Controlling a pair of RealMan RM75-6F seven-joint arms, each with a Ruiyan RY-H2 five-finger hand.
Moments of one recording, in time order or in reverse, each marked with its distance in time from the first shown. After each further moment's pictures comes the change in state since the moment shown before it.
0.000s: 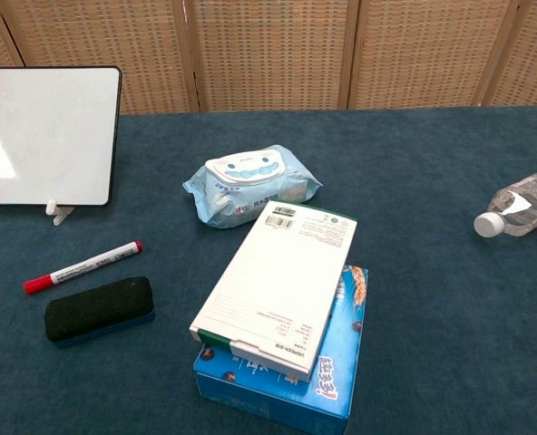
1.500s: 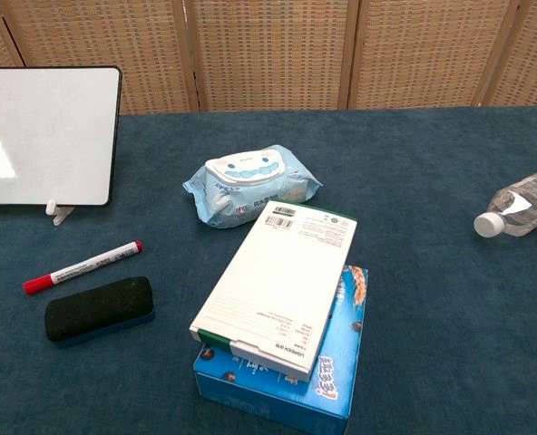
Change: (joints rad) left arm -0.035 0.048 0.050 -0.232 -0.072 -0.155 0.103; right arm -0.005 0.010 -0.001 -0.009 -0.015 0.018 0.022
